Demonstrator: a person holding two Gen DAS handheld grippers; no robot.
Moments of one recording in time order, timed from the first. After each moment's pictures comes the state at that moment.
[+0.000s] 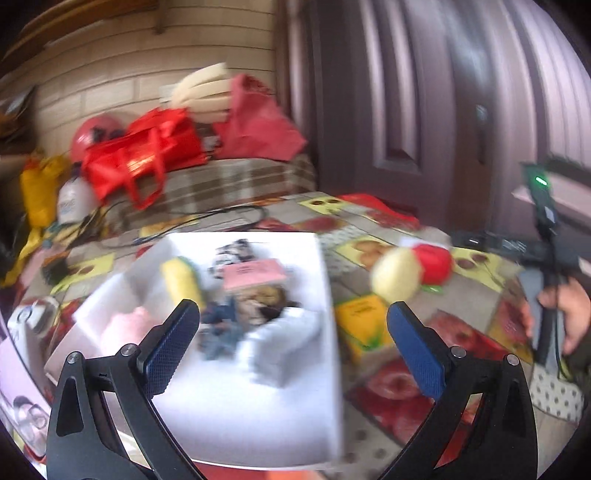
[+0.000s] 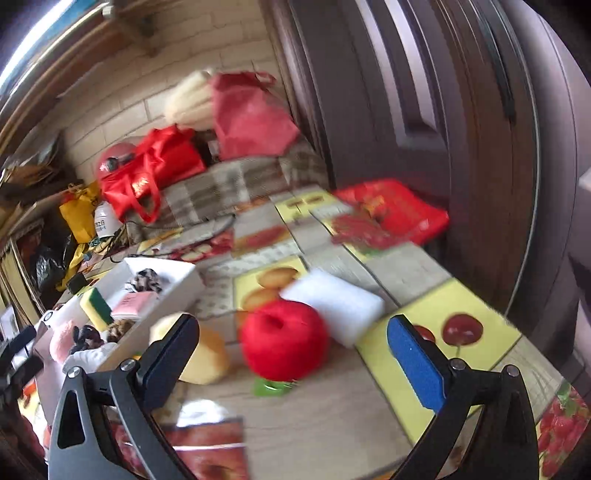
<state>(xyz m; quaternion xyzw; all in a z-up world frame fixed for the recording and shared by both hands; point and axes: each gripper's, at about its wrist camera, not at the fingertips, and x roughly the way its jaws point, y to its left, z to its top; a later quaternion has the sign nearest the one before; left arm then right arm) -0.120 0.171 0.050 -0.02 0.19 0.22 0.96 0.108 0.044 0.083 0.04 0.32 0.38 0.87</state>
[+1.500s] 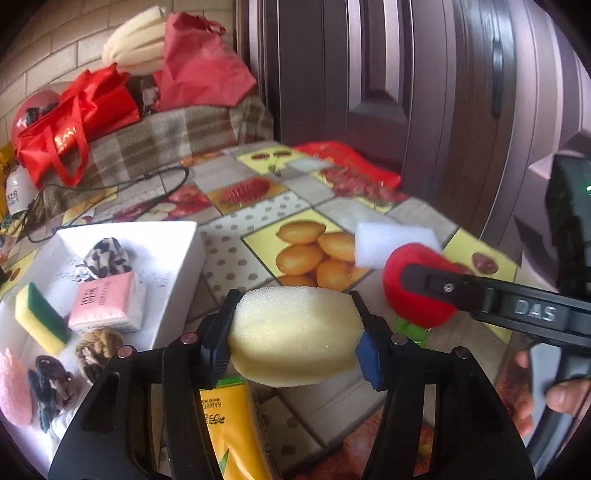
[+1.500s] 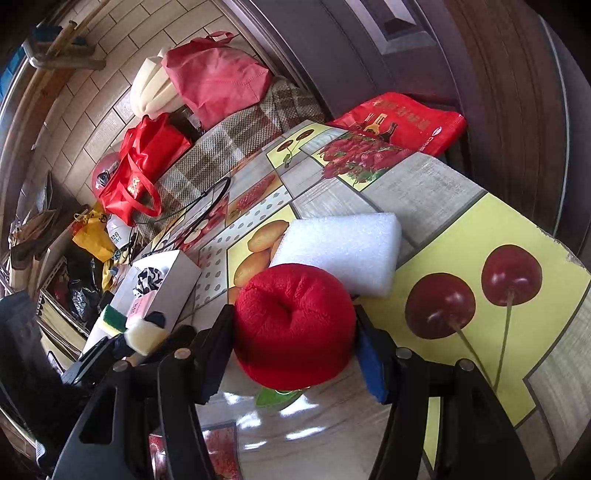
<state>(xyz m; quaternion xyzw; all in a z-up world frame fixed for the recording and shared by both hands) 0.051 0.144 0.032 -0.05 0.29 0.19 0.93 0.149 0.041 0.049 0.13 0.44 0.40 0.79</state>
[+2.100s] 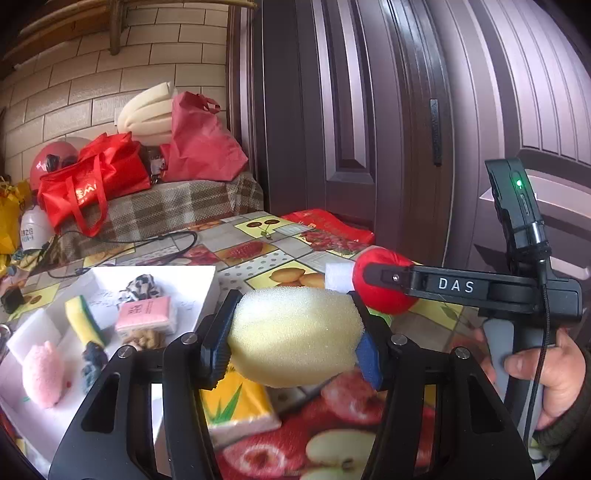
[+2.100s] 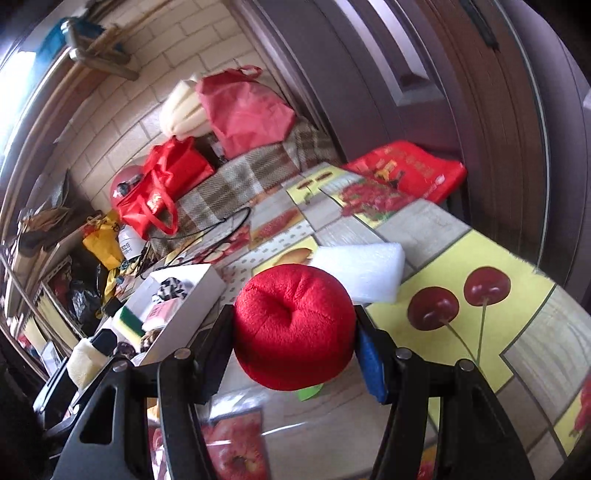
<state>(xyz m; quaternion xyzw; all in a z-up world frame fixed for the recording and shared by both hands) -0.046 0.098 0.056 0.00 0.16 0.17 0.97 0.098 0.029 0.079 0.11 0.33 0.42 0.84</state>
